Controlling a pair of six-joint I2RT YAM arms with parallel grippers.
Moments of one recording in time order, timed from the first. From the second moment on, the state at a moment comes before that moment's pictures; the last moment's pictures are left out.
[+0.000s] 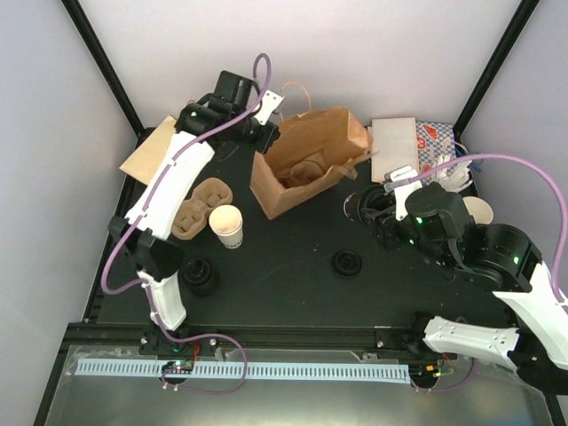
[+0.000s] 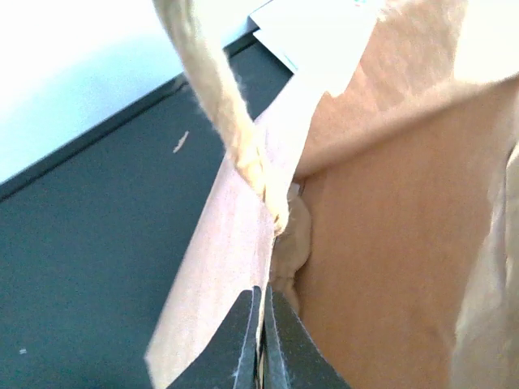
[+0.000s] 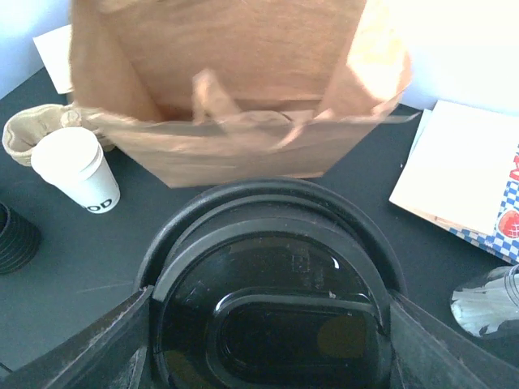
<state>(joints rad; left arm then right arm) -0.46 1.90 2.21 -1.07 0.25 0.09 0.96 0.96 1.54 -1.22 0.42 0.28</state>
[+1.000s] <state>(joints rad) -0.63 1.43 1.57 -0.77 0.07 0.31 0.96 0.91 1.52 -1.19 0.50 0.20</state>
